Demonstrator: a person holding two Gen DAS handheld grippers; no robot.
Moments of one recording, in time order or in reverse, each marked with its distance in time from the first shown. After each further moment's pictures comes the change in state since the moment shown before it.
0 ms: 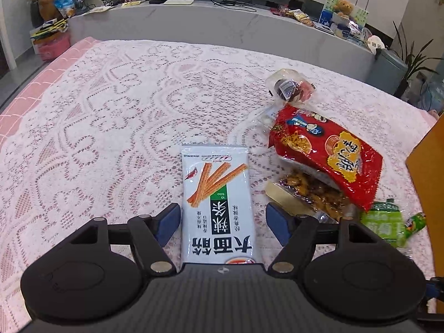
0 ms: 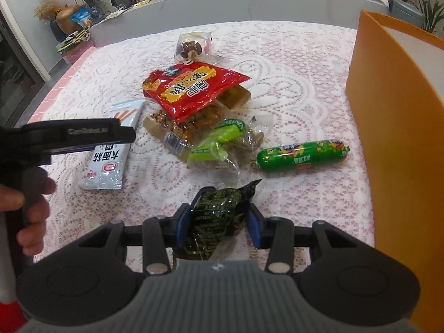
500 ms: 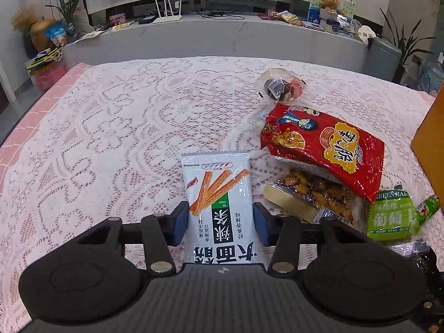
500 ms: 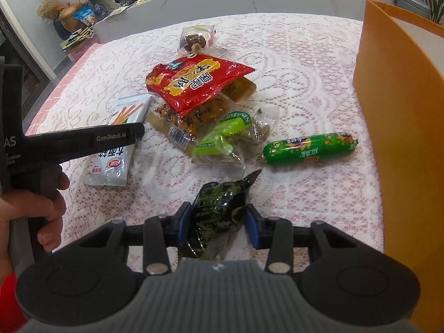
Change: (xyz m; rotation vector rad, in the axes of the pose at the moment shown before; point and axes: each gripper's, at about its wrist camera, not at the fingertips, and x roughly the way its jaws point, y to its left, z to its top) left arm 0.002 -0.014 -0.005 0.105 -0.055 0.045; right arm 0.005 -0.001 -0.001 0.013 0.027 0.033
